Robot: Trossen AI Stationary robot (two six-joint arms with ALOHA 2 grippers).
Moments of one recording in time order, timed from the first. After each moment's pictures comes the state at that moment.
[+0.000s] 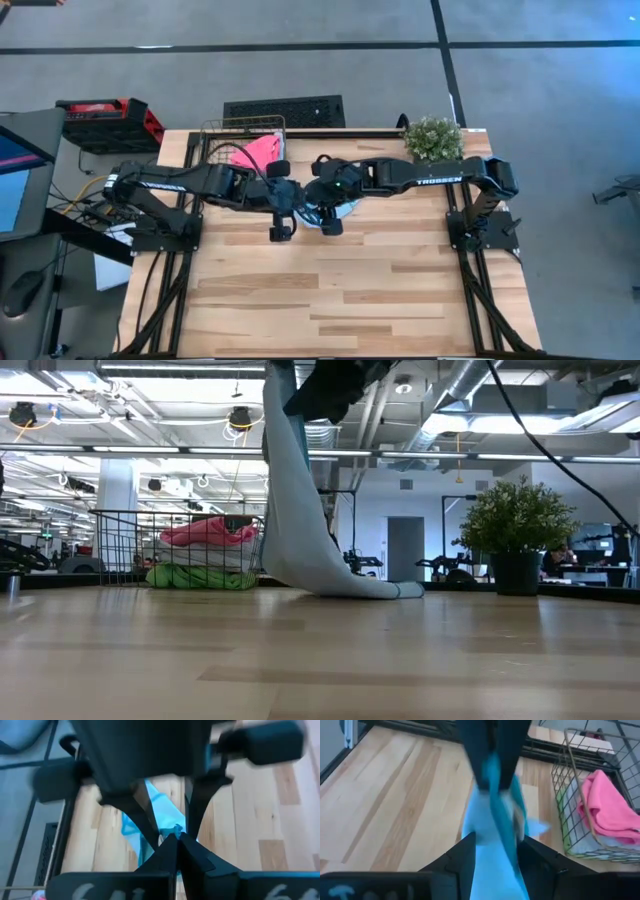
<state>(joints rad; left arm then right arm) -0.14 1.52 1.62 -0.98 -0.32 -0.01 -0.02 1.75 1.50 -0.42 -0.10 -0.27</state>
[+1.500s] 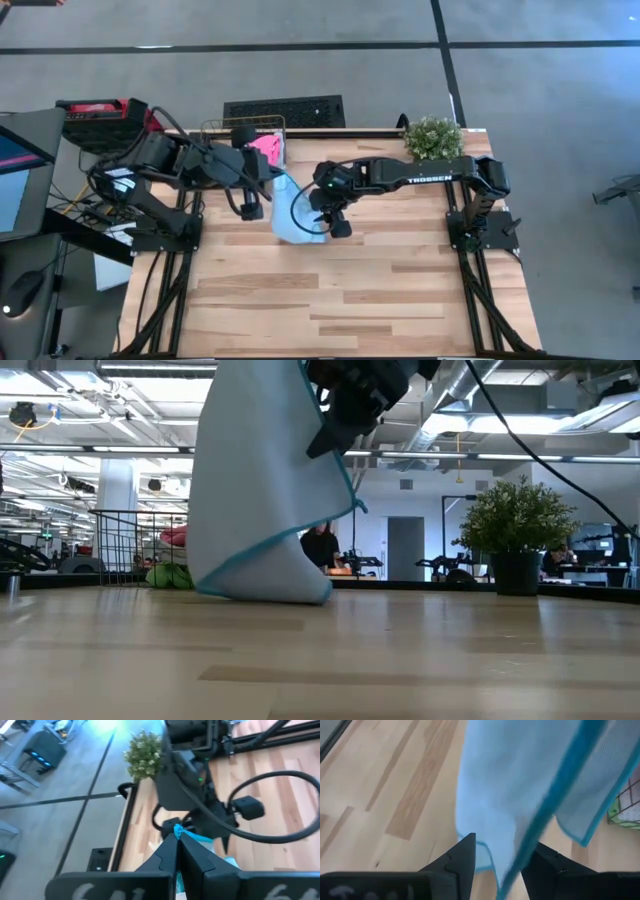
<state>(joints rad) -0.19 1.52 2.13 -1.29 -0.48 0.05 -0.05 1.81 1.50 -0.58 -0.23 -0.33</state>
